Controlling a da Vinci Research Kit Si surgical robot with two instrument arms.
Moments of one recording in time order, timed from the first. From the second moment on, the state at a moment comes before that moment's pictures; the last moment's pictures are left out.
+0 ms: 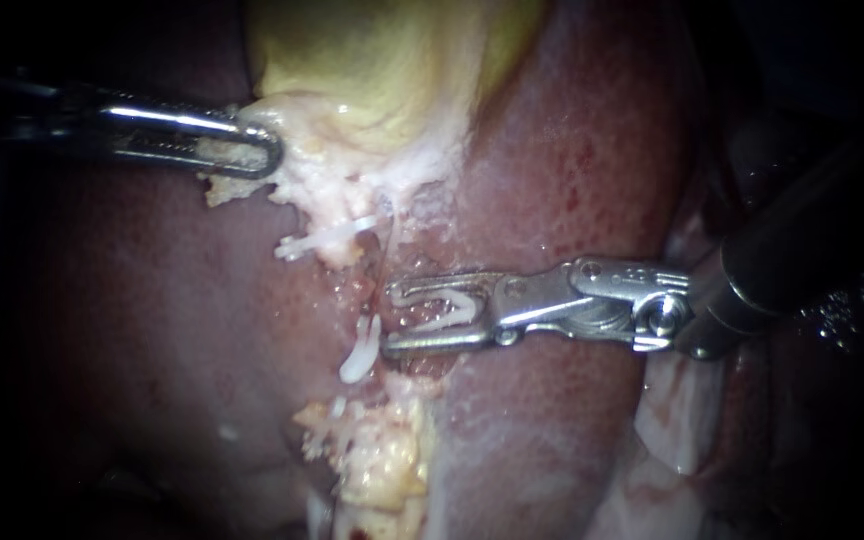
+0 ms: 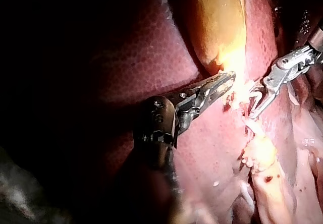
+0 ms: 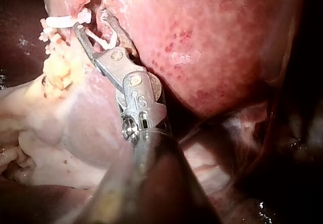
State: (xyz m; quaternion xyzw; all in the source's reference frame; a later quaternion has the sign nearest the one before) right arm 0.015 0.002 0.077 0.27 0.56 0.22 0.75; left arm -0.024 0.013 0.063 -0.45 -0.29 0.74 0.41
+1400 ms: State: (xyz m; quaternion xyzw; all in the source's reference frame) right arm 0.014 0.001 0.072 0.36 0.53 0.27 0.72; left arm -0.023 0.013 0.063 -0.45 -0.29 0.74 0.41
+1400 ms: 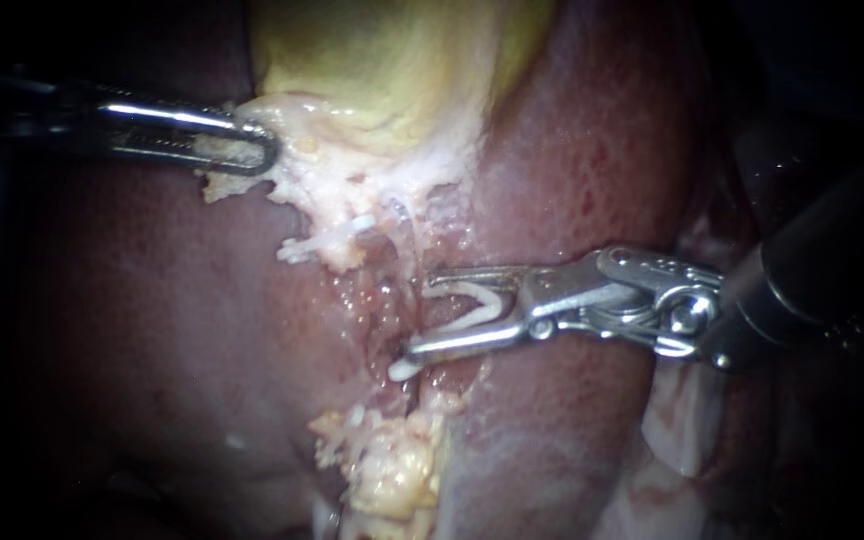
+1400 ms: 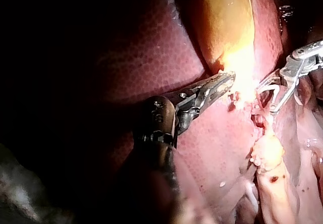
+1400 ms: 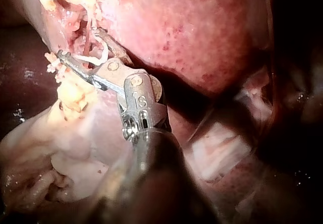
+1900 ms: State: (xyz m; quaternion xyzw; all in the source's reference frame) right arm 0.017 -0.001 0.074 0.40 0.54 0.27 0.69; left arm -0.023 0.013 0.063 -0.45 -0.29 0.74 0.41
